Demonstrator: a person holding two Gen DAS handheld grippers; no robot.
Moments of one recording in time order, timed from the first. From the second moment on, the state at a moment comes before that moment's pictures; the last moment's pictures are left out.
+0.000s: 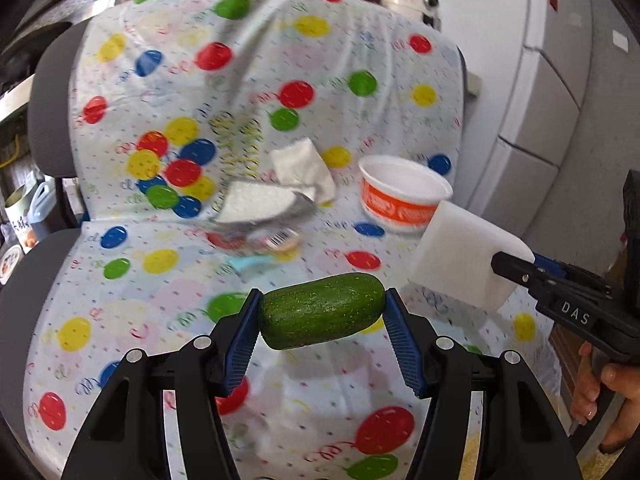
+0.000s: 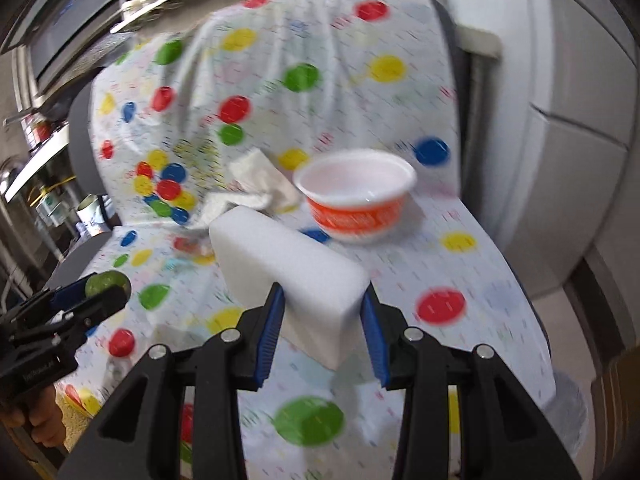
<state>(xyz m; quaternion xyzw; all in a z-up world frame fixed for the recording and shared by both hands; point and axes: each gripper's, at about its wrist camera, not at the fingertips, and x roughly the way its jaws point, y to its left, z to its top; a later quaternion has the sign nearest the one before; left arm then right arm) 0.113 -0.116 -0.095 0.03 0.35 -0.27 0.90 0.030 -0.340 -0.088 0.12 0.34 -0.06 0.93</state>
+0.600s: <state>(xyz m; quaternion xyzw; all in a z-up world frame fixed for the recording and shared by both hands) 0.047 -0.258 -0.106 0.09 0.31 -0.38 0.87 -0.080 -0.454 -0.087 0.18 0.30 -0.20 0.92</state>
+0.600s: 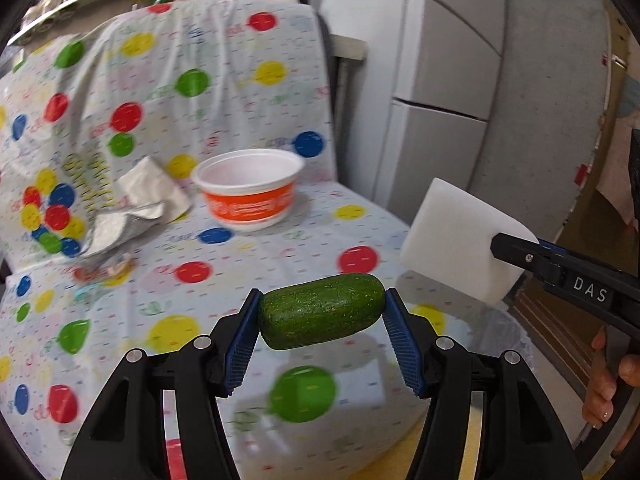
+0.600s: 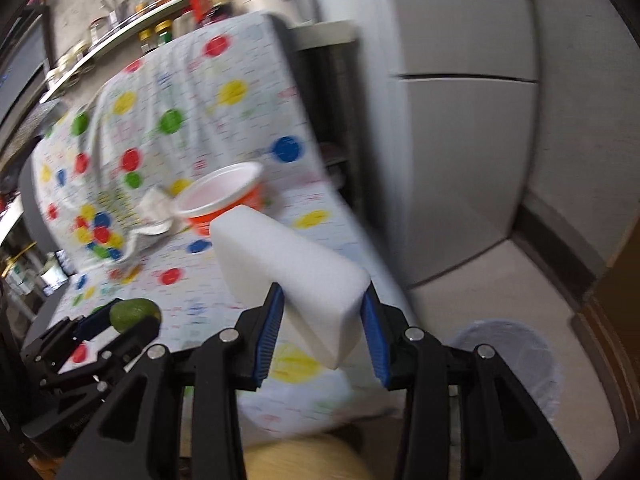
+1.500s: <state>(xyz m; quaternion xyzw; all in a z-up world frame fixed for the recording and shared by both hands) -0.052 -0.477 -0.171 0.16 0.37 -0.55 0.74 -0.222 -0.620 -0.215 0.33 0.36 -0.38 0.79</state>
